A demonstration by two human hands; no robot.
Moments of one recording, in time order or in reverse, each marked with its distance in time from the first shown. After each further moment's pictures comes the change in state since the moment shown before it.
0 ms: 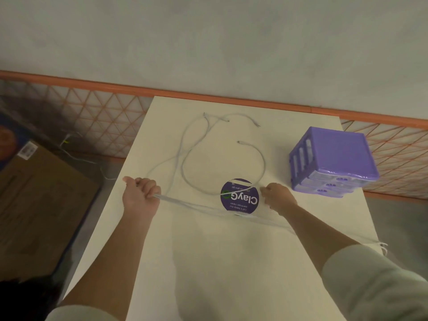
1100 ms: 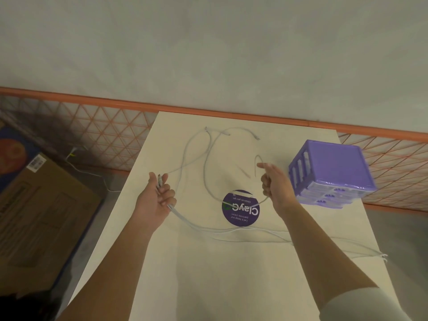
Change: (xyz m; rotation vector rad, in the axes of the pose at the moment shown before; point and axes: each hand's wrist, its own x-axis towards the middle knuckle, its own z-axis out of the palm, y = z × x) left_hand -0.022 -0.003 0.028 0.297 -0.180 -0.170; right_hand -0.040 -0.055 -0.037 1.079 0.023 -0.237
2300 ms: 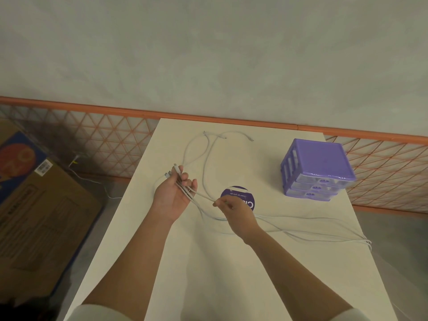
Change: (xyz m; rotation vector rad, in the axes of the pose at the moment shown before) left_hand -0.048 -0.024 0.035 -0.129 -0.231 0.024; right_hand -0.101 0.053 0.049 -0.606 -0.207 -0.129
